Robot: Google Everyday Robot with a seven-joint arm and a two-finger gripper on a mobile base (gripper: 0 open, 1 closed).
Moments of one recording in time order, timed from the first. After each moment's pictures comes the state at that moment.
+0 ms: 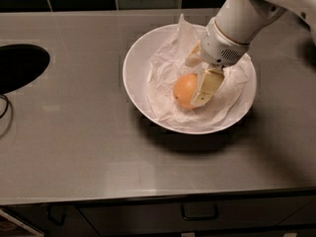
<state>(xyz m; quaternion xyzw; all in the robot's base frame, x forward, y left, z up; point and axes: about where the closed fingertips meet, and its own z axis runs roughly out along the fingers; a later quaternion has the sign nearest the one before) 0.541 -0.099 0.899 -0.70 0.68 0.07 0.19</state>
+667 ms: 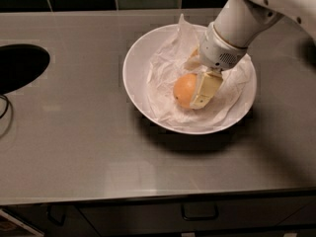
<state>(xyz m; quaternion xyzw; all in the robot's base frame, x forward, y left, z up) 0.545 -0.097 0.888 -0.70 0.68 0.08 0.19</state>
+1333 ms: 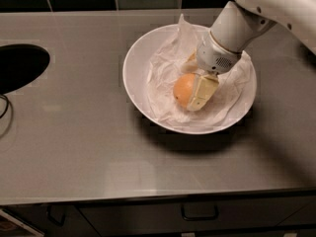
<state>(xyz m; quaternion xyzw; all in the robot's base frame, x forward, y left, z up) 0.553 -0.093 0.870 -0.70 0.68 0.10 0.19</state>
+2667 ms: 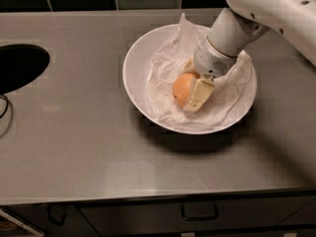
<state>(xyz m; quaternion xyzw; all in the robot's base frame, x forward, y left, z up) 0.555 -0.088 0.855 -0.71 0.67 0.11 0.18</state>
